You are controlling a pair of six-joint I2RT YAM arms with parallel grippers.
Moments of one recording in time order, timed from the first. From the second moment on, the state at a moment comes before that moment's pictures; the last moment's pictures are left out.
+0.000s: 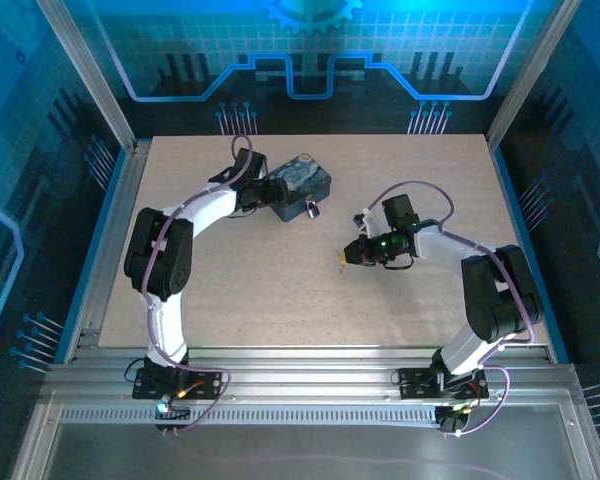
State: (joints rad) left arm -0.31 1.97 1.45 -0.38 0.05 -0.57; right arm 0.27 1.62 0.90 -0.39 -0.78 0.25
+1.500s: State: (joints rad) left arm -0.64 2.42 2.04 -0.80 -0.40 -1.09; right arm 0.14 1.42 0.83 -0.37 -0.80 0.30
